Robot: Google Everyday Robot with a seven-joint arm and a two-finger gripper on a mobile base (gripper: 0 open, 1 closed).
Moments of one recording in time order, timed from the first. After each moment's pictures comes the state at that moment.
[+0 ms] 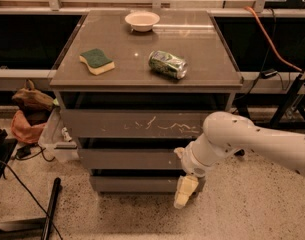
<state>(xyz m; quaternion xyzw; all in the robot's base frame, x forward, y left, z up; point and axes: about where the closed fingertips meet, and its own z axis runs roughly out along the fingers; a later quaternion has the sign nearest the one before) 0.477 -0.089 0.590 -0.64 0.73 0.17 0.15</state>
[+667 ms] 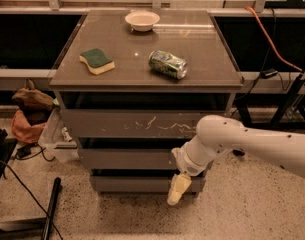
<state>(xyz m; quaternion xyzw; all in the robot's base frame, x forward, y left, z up) 0.495 -0.084 0.563 -0.62 0.75 0.17 0.15</state>
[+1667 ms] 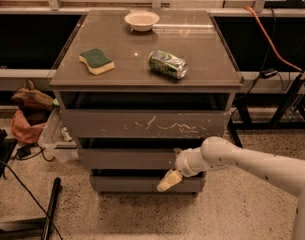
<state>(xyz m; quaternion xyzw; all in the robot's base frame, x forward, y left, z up) 0.583 -0.075 0.461 -0.49 0.79 0.21 0.29</state>
